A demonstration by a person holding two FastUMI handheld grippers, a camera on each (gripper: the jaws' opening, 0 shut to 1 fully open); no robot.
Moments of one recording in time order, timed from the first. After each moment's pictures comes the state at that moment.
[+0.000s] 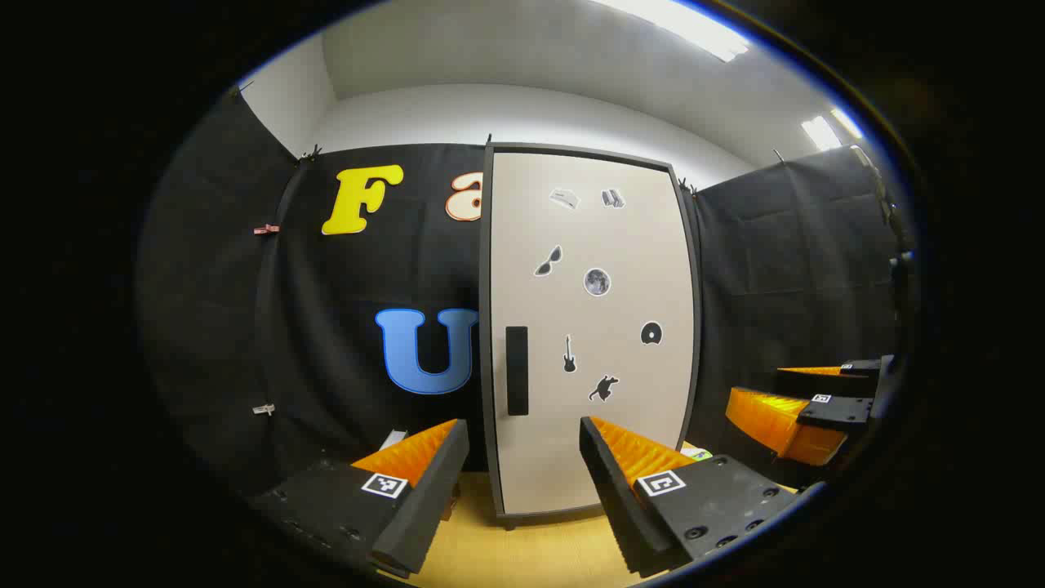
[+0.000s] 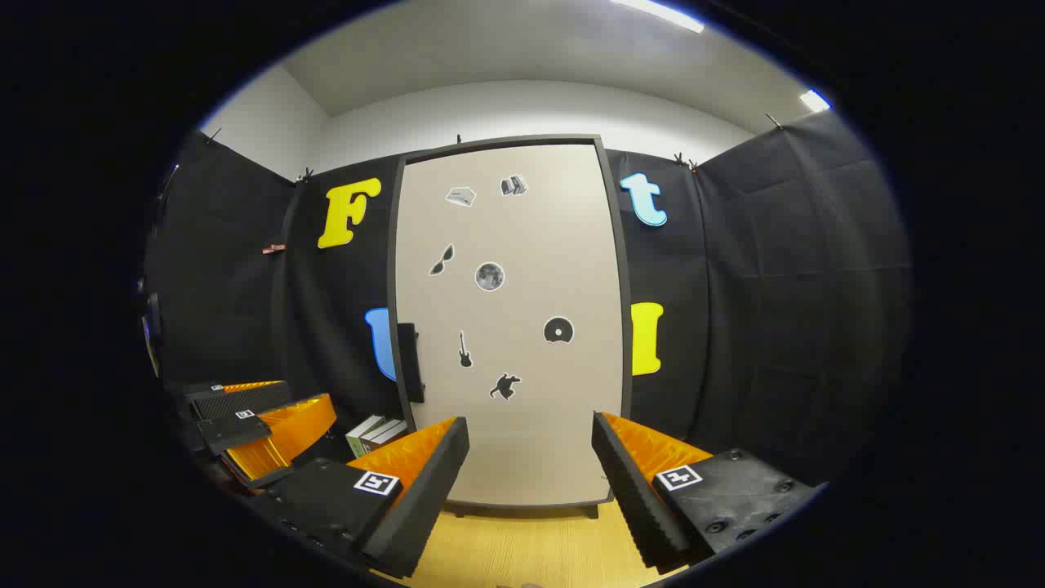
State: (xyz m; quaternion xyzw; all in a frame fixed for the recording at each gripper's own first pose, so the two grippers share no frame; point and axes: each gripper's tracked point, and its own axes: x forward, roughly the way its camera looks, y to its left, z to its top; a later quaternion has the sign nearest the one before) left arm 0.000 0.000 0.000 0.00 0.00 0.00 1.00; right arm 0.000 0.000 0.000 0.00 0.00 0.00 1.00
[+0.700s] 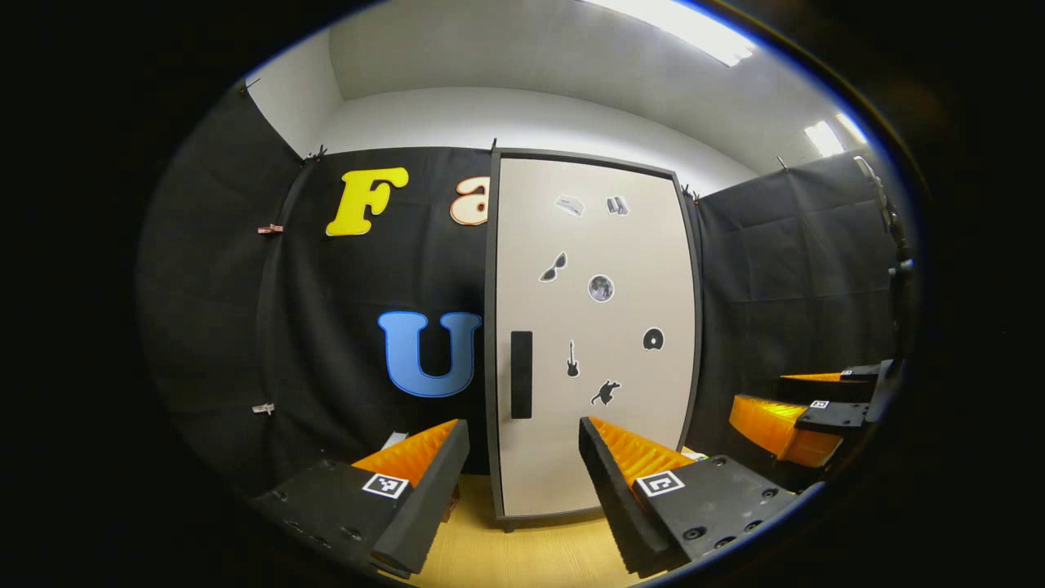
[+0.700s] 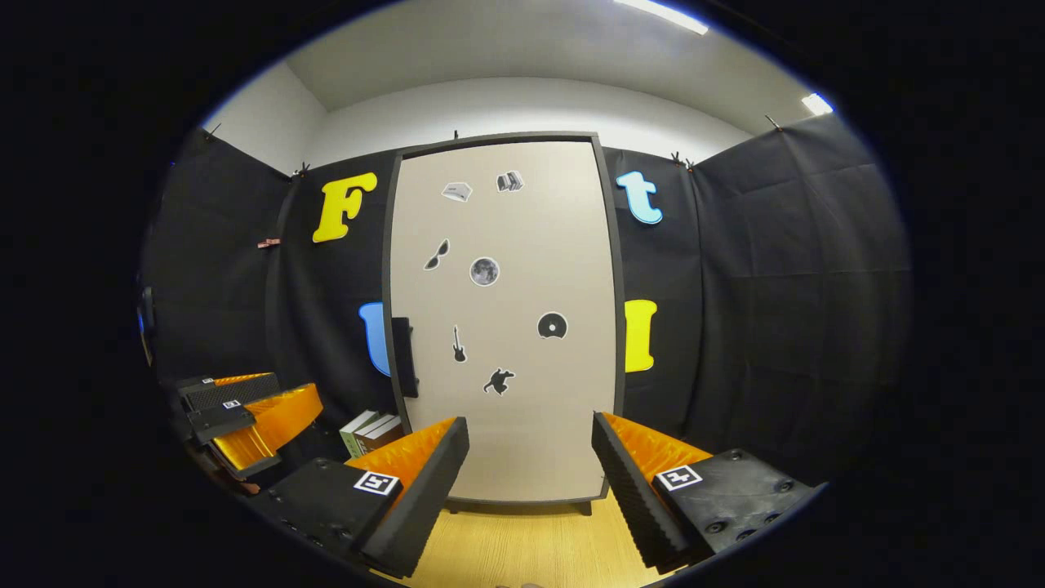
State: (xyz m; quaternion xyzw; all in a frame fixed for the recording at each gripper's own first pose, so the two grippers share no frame) left arm -0.004 0.007 0.002 0.00 -0.01 0.00 1.00; right arm -0.004 -0.001 -0.001 0.00 0.01 -0.01 1.00
